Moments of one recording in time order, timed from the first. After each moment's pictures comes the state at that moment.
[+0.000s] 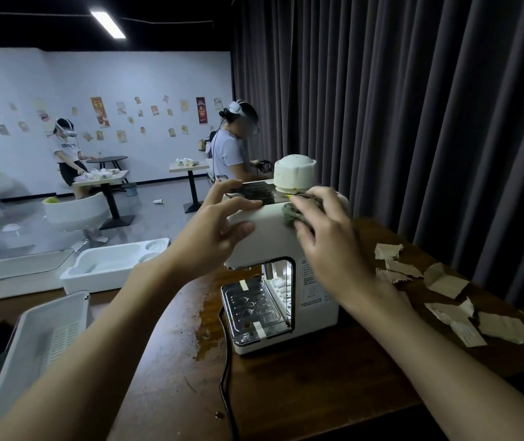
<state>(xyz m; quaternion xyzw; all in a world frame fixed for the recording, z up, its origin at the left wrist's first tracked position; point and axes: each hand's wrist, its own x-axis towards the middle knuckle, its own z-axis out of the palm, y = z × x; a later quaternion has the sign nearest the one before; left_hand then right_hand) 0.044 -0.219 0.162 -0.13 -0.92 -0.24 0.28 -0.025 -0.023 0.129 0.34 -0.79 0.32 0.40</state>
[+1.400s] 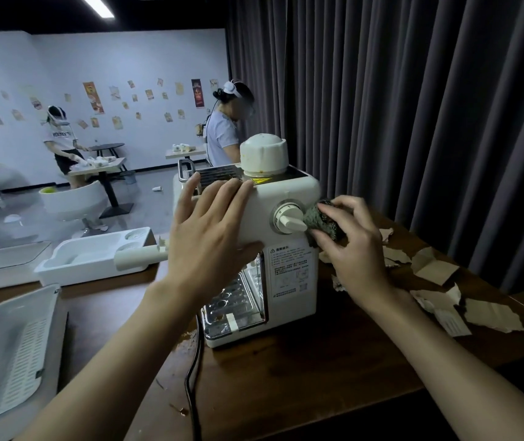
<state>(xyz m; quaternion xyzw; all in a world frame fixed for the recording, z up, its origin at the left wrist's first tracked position) 0.026 -0.155 0.126 -0.02 -0.89 0.13 0.42 -0.082 0.043 0.074 0.34 -0.73 0.45 0.38</state>
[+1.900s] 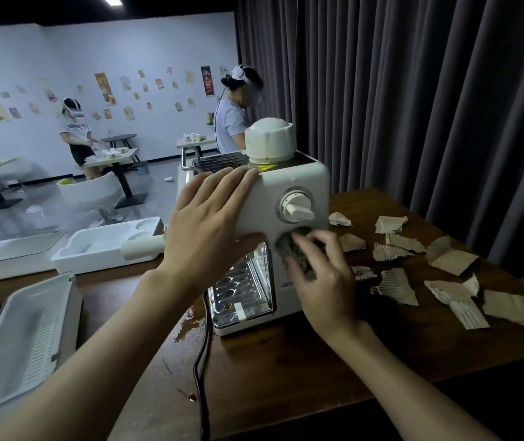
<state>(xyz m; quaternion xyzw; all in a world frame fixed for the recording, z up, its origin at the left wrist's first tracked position) 0.022 -0.169 0.122 -0.07 -0.89 0.14 0.44 -0.045 -0.001 0.016 0.31 -0.73 0.45 0.40</state>
